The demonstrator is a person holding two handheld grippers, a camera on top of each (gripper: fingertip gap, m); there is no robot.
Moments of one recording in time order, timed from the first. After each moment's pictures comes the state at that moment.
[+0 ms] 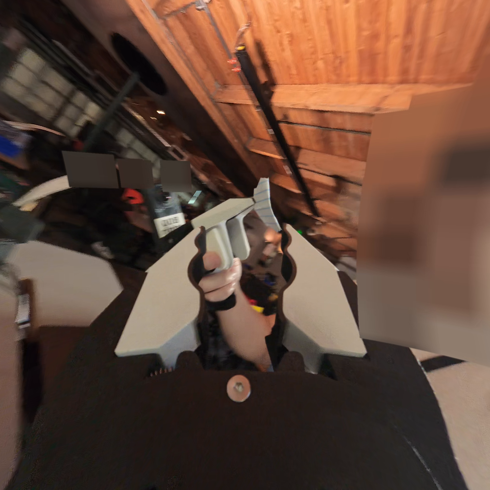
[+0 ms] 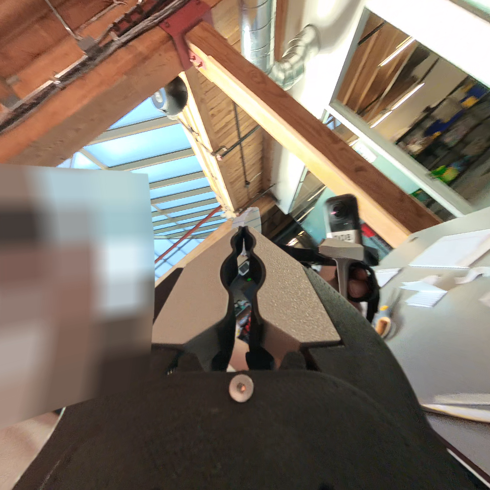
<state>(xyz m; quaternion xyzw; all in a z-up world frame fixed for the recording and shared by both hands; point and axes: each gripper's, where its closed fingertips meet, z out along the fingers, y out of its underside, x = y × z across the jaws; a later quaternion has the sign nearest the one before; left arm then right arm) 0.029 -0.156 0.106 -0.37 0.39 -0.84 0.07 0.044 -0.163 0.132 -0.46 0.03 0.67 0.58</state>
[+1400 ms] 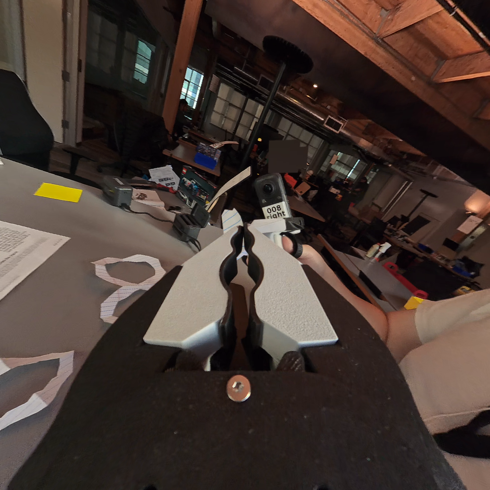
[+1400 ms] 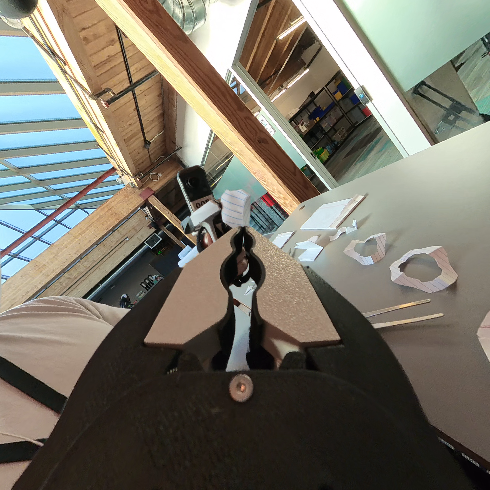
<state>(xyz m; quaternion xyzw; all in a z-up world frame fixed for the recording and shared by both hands) 0.014 -0.118 0.094 -0.50 0.46 -0.67 0.29 0.042 -0.127 0.068 -0.62 0.04 0.52 0.59</state>
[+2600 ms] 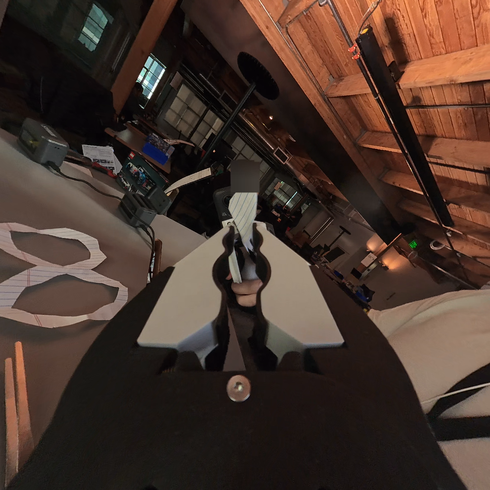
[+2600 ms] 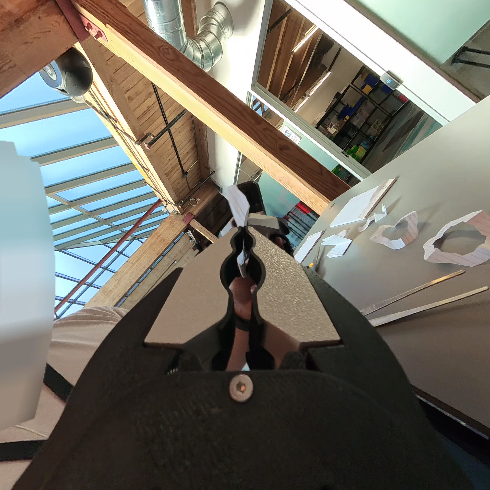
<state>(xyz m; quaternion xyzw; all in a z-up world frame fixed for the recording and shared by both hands) 0.037 -0.133 0.051 -0.50 0.40 -0.75 0.18 0.046 -0.131 0.041 -0.56 0.09 0.60 0.56</state>
